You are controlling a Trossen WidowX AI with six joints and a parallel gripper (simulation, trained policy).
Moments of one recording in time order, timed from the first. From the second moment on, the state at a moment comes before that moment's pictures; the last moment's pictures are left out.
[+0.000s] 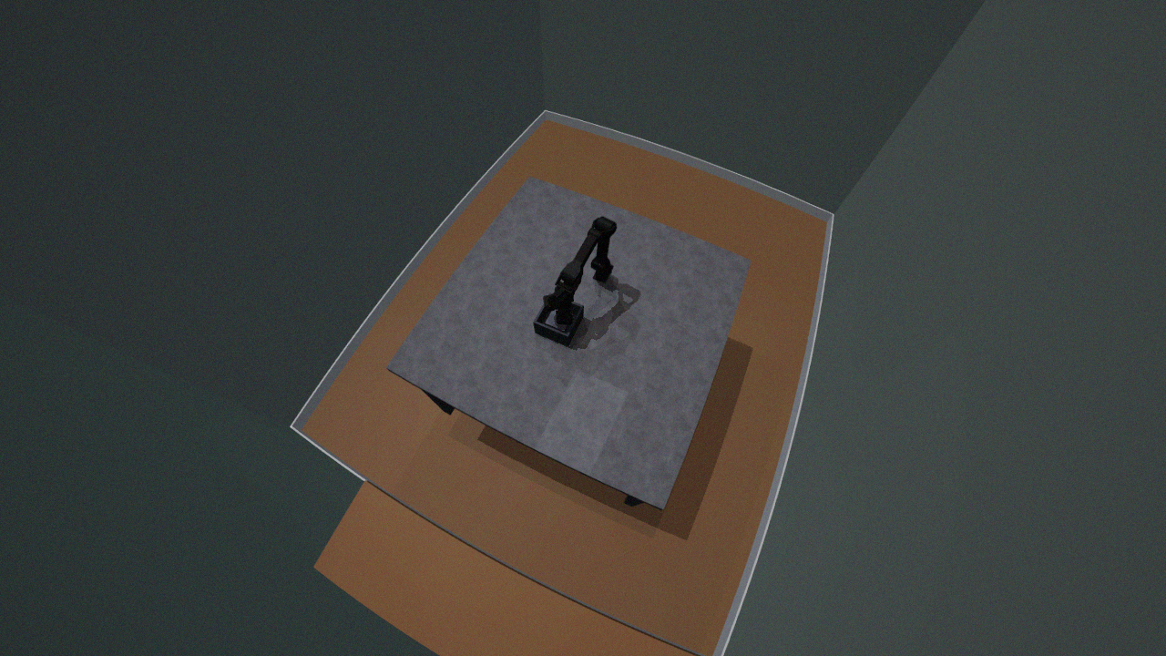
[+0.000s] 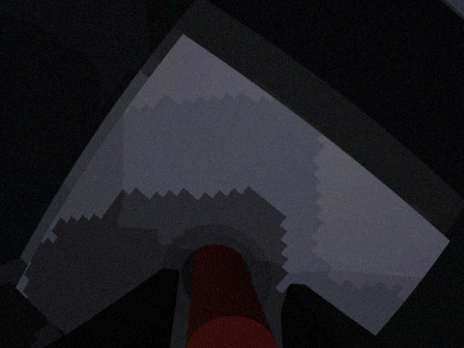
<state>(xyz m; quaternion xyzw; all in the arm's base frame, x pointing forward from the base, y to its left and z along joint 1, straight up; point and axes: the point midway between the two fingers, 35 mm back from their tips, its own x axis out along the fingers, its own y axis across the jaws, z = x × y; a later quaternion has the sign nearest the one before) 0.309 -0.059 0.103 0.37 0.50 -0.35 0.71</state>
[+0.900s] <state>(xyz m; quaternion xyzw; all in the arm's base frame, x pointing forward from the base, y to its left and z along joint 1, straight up) 0.343 -0.091 0.117 0.32 0.54 -0.34 0.71</state>
